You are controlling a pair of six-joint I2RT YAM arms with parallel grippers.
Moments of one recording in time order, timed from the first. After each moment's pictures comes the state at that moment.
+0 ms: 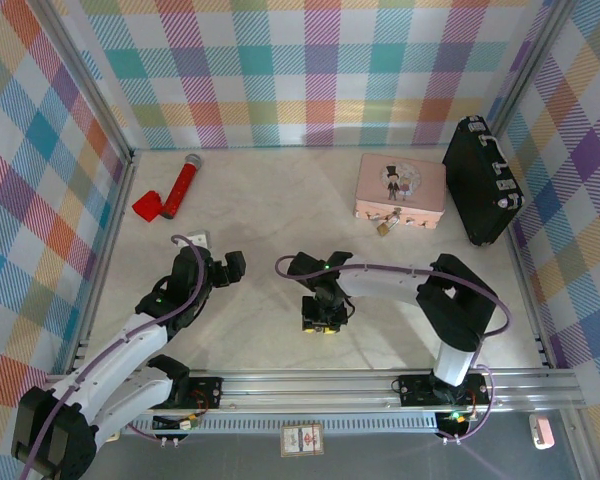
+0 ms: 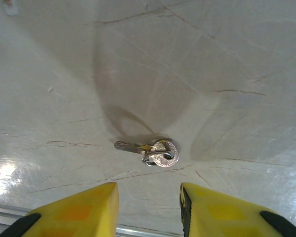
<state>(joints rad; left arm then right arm) -0.44 0.86 0.49 -0.24 -0.25 -0.49 1.00 1.76 1.12 -0.86 -0.25 0.99</state>
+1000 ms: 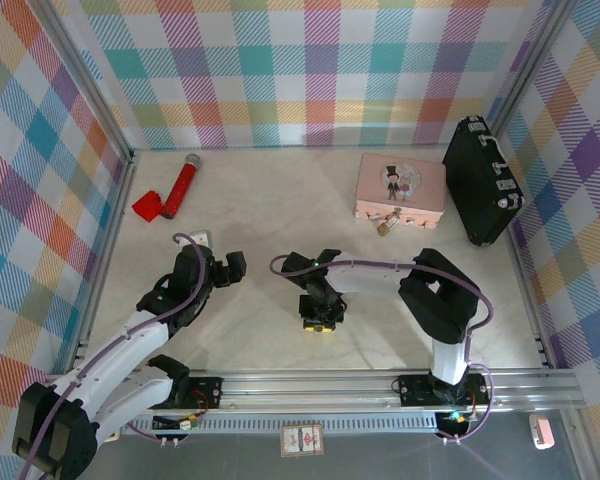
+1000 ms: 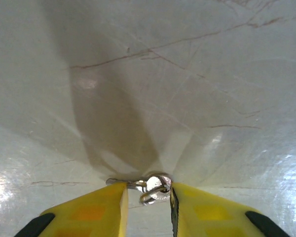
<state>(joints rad) -0.44 0.89 0.51 -0.27 -0.24 -0.50 1.00 1.86 1.19 -0.90 -0.20 1.02</state>
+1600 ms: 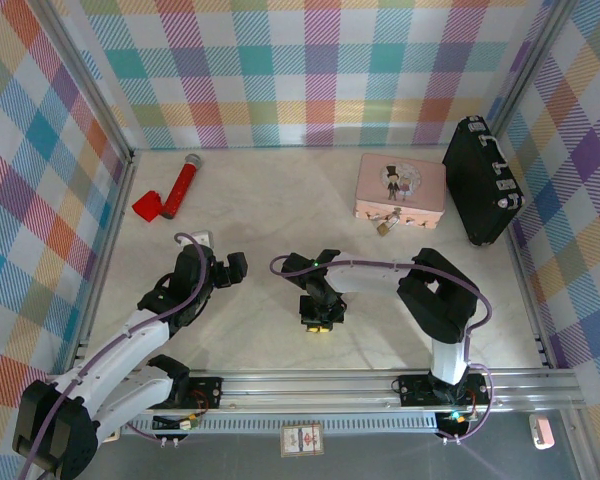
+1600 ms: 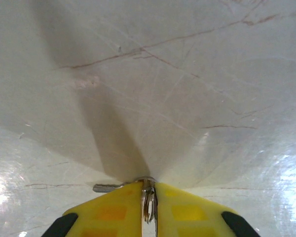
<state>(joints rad) -0.44 0.90 0.51 -0.27 -0.23 -0.50 1.00 1.87 1.19 -0.91 -0.19 1.02</state>
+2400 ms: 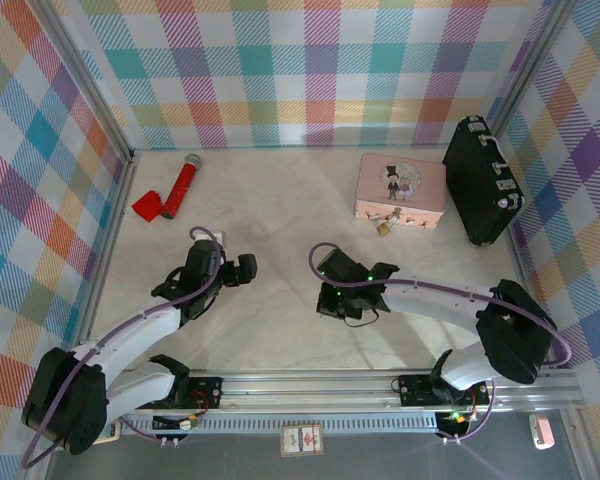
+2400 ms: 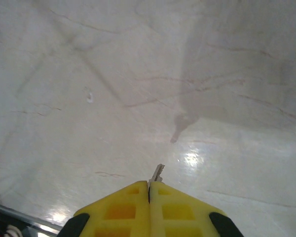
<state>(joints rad) -0.44 1.07 0.51 -0.14 -0.11 -0.46 0.91 1.43 0.83 -0.52 -0.12 1.07</state>
